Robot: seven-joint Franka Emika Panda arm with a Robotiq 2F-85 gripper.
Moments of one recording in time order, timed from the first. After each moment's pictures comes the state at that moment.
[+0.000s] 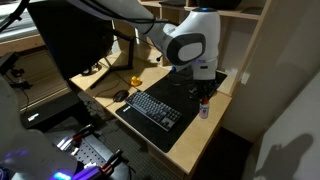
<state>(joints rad) -0.30 0.26 -0.31 -2.00 0.00 2.44 1.35</state>
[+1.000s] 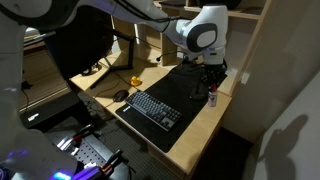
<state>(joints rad) -0.24 0.53 -0.31 -1.60 0.01 2.28 1.51</state>
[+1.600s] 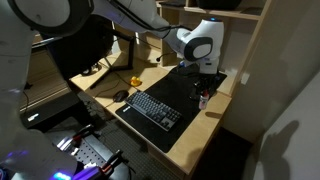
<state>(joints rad) -0.25 0.60 -0.27 -1.60 0.11 2.29 1.43</state>
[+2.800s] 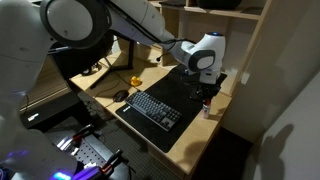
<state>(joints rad) -0.25 0.73 -0.30 -1.51 0.11 2.29 1.61</state>
